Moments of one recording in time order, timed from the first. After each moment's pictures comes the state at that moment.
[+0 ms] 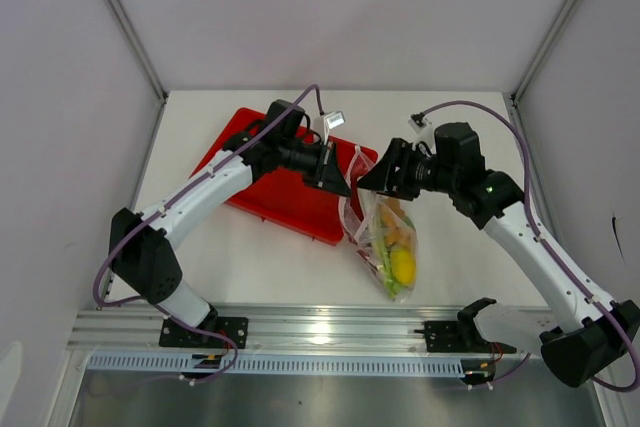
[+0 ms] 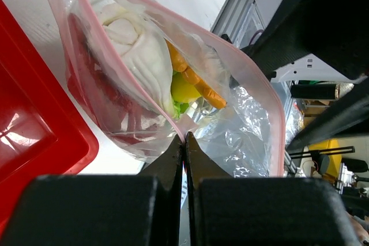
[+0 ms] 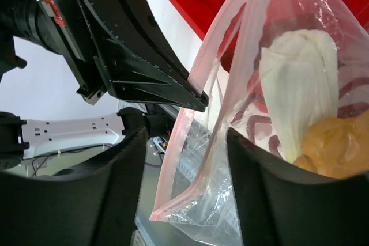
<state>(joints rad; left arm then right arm) -0.60 1.57 1.41 -0.58 0.81 -0.39 0.51 1.13 1.17 -0.55 -0.47 0.76</state>
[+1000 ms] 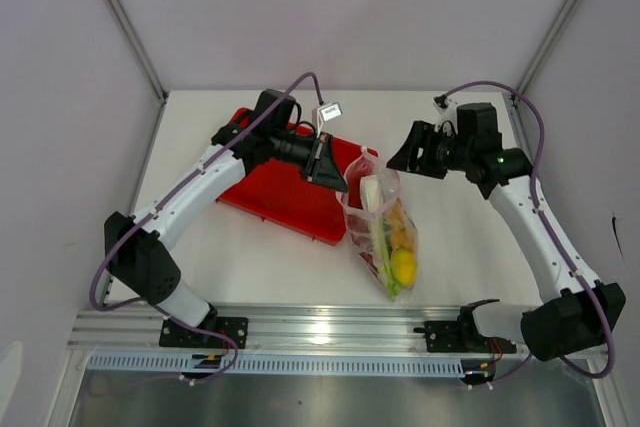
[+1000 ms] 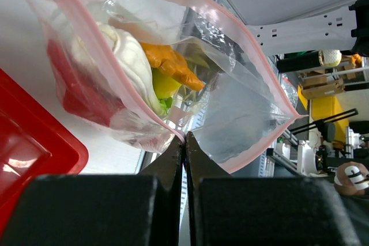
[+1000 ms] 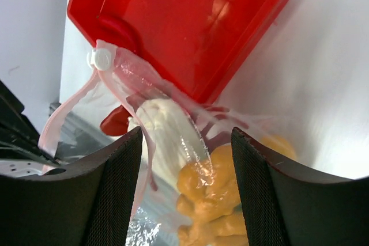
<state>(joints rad) -0.56 1.56 1.47 -0.63 0.98 -0.26 0.27 1.25 1.27 -0.68 -0.44 0.45</state>
